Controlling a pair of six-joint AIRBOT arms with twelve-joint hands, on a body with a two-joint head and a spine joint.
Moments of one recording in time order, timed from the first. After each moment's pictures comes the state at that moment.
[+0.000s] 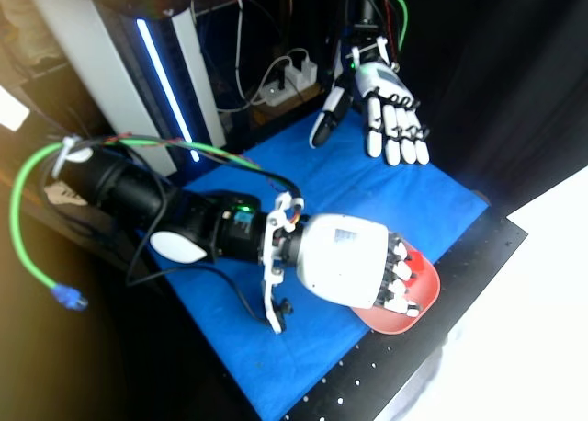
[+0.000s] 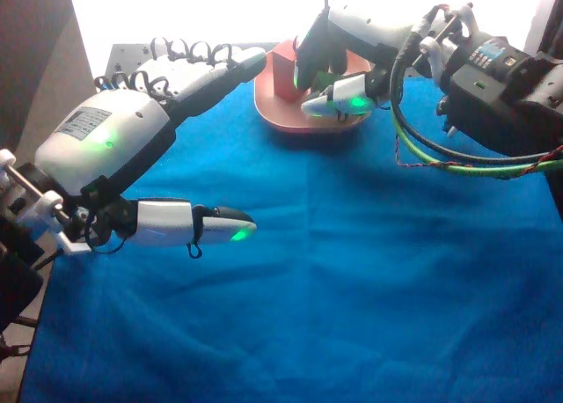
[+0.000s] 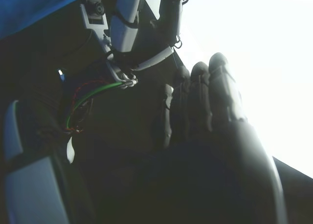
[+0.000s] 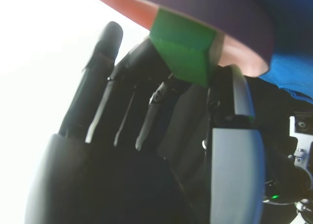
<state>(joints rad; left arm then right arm) 0.95 -1.12 1.16 -0.12 -1.16 0.99 -0.56 -1.55 1.77 -0.04 0.53 -0.60</state>
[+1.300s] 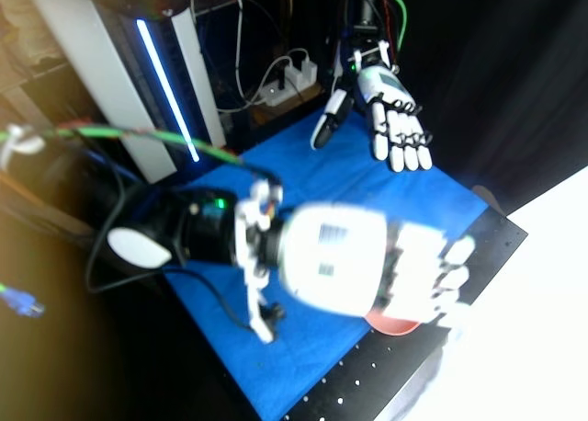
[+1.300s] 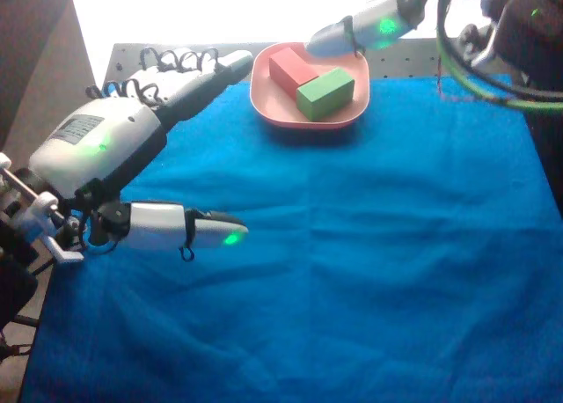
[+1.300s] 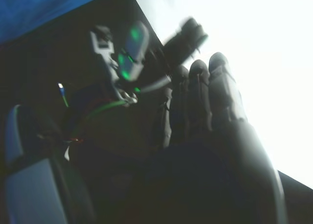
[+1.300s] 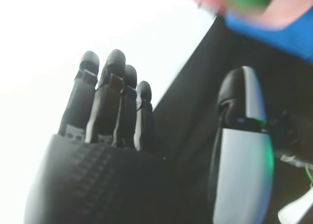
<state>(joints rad) 0.97 -1.12 1.16 -0.18 -1.13 0.99 -0.42 -1.39 1.64 -0.18 0.60 -0.50</state>
